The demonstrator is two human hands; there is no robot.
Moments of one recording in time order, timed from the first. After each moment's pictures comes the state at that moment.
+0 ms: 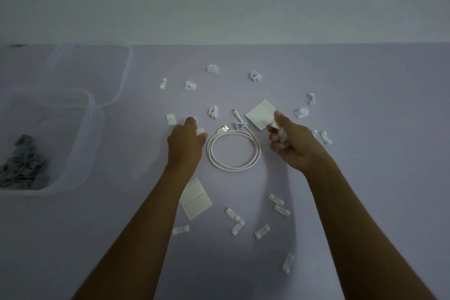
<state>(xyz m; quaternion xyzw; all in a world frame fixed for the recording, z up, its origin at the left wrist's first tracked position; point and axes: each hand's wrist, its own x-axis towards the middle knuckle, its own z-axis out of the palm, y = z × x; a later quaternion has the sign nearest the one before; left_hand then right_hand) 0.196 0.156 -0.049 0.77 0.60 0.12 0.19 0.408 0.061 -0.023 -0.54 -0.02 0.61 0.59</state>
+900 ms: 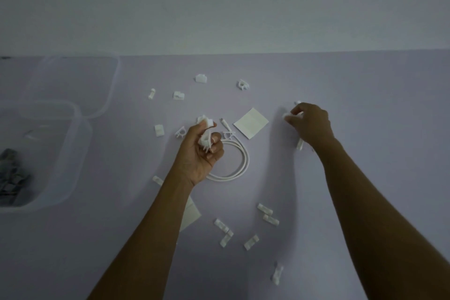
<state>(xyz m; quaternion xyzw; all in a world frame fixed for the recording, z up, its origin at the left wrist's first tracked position) 0.239 0.137 -0.021 0.17 0.34 0.33 0.86 0.488 0.079 -0.025 -0.89 -0.35 0.20 0.23</state>
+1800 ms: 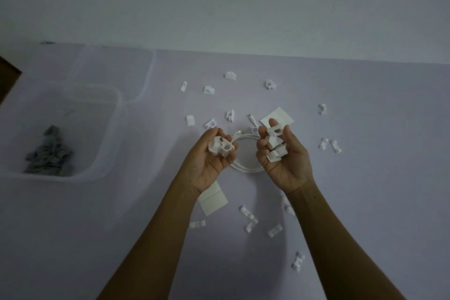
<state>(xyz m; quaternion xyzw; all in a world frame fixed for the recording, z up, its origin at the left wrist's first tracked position) 0.181 0.119 -0.006 0.15 0.33 0.32 0.88 0.352 0.047 -0.023 -0.23 -0.01 0.69 0.68</state>
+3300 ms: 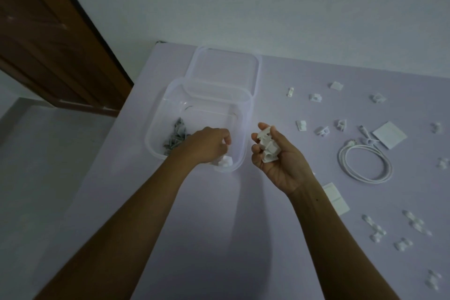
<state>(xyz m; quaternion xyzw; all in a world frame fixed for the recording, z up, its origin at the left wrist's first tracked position) -0.086 0.236 0.020 0.79 0.51 -0.09 0.33 0.080 0.143 0.015 -0.34 -0.04 0.73 0.59</state>
